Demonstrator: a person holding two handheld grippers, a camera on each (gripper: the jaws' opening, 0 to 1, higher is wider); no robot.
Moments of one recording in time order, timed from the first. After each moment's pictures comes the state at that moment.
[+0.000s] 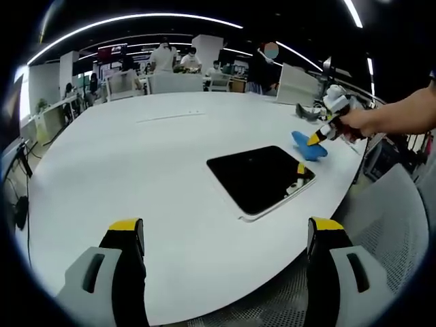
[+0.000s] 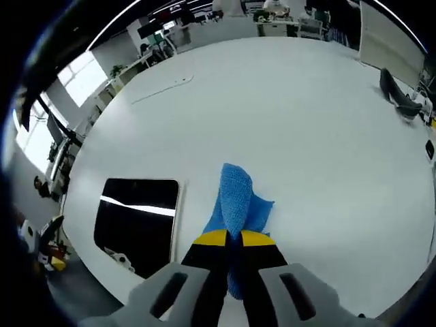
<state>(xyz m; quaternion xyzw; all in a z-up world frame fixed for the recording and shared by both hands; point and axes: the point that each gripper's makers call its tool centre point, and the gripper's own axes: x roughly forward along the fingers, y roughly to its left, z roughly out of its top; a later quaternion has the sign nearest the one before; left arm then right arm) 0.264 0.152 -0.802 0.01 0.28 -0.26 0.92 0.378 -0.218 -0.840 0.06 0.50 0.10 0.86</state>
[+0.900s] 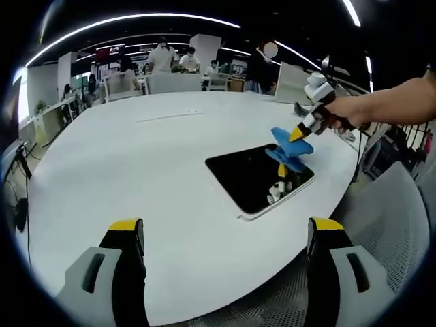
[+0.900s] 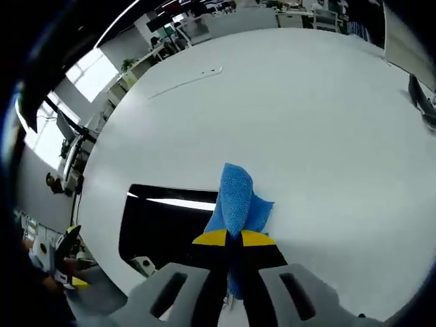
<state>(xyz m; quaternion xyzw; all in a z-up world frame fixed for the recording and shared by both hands) 0.264 0.152 -0.804 0.01 0.28 -0.26 0.92 0.401 -0.136 -0.854 0.08 0.53 0.14 0.83</state>
